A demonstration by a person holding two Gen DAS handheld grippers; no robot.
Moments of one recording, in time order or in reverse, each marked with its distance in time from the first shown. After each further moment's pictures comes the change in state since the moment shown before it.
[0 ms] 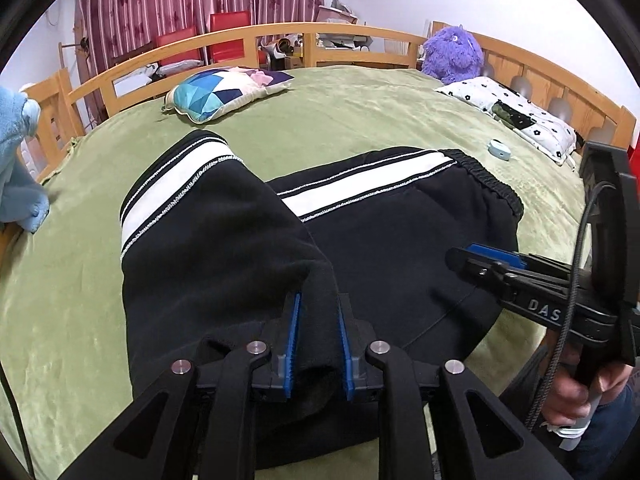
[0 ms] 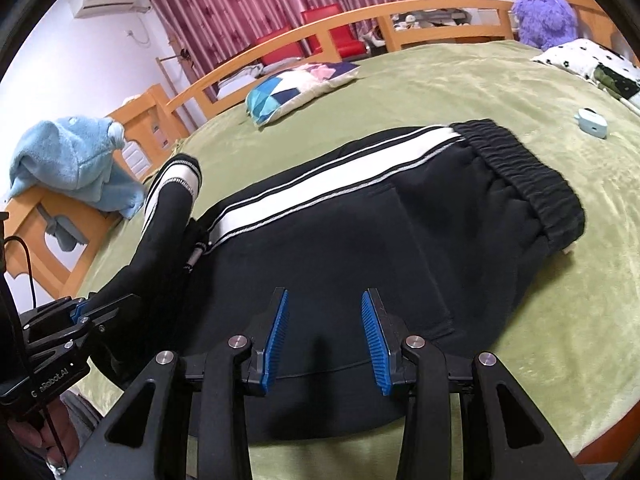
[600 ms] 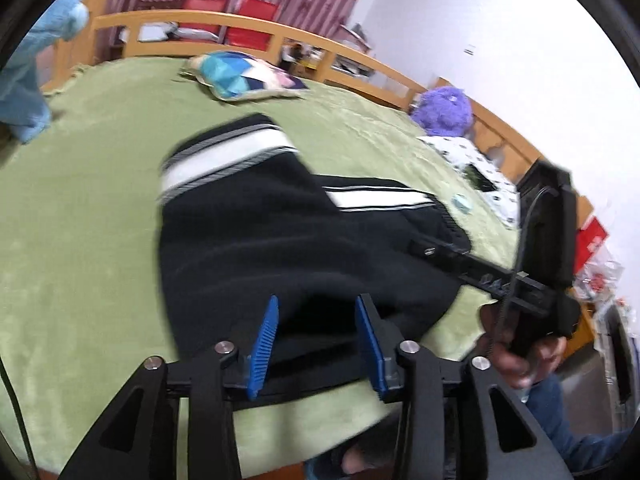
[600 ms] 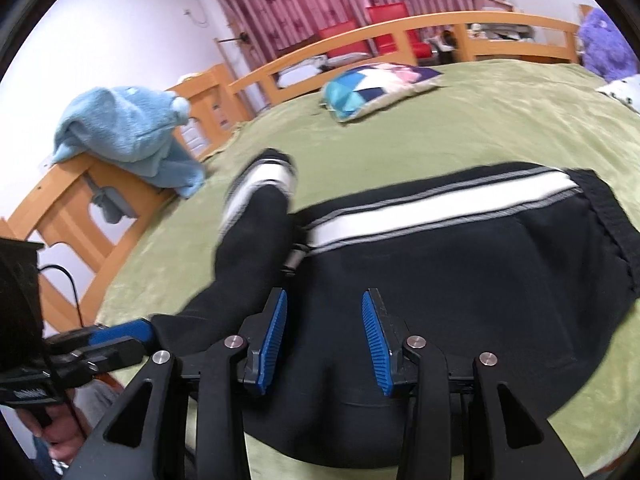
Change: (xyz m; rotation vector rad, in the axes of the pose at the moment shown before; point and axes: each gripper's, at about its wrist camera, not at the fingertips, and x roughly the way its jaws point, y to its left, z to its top) left arm -0.053 0.099 -0.046 -0.252 -0.045 -0.219; right arm 0.001 0.091 0.011 -0.130 0.021 0.164
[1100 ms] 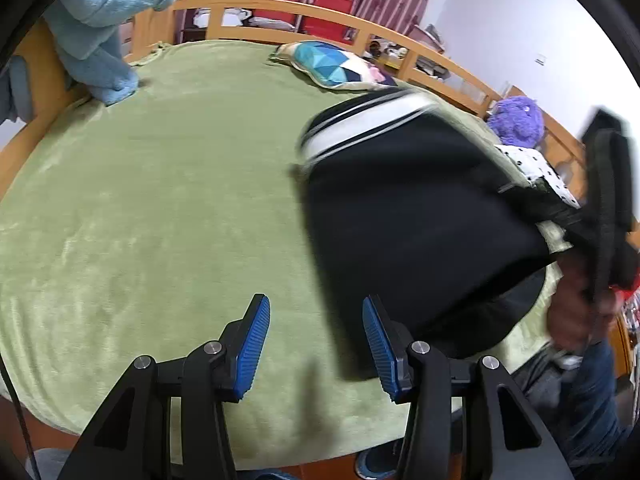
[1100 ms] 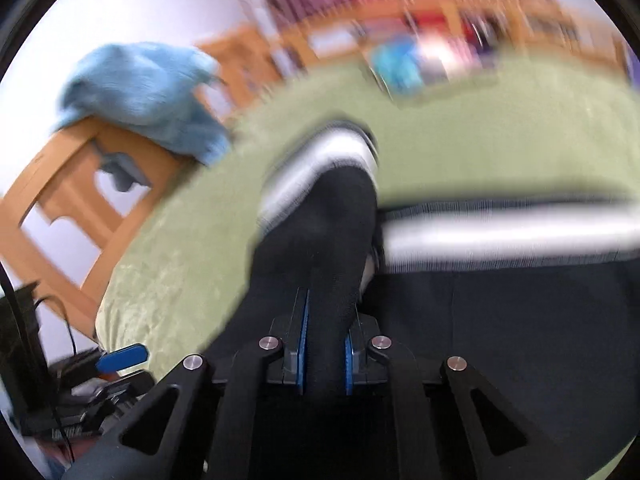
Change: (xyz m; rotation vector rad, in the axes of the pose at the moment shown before) left arm -0.011 0.078 -0.014 -0.120 0.030 0.218; right arm 0.051 0.062 0.033 -0.143 0.027 0.042
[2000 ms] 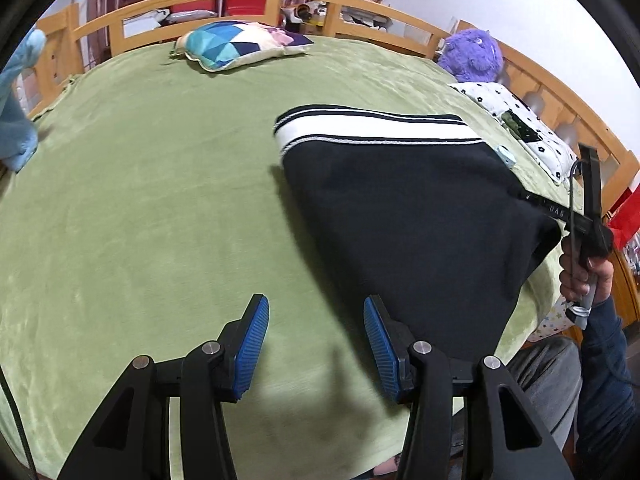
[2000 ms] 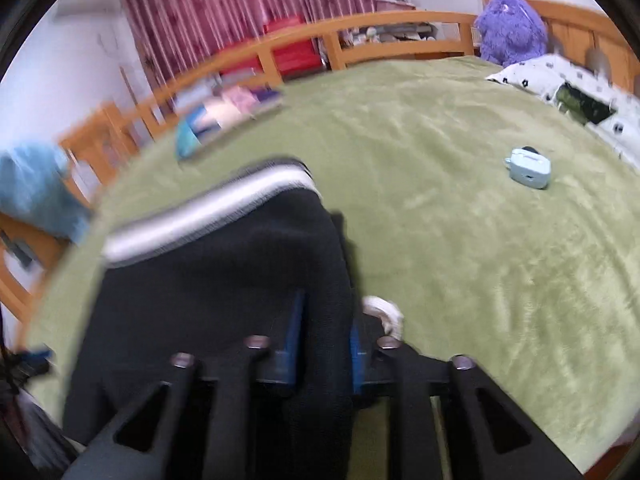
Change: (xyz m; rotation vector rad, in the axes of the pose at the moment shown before) left arm 0.068 -0.158 0.025 0.229 0.111 -0.067; right arm -0.120 -0.292 -0.046 0.240 -0.017 -0.385
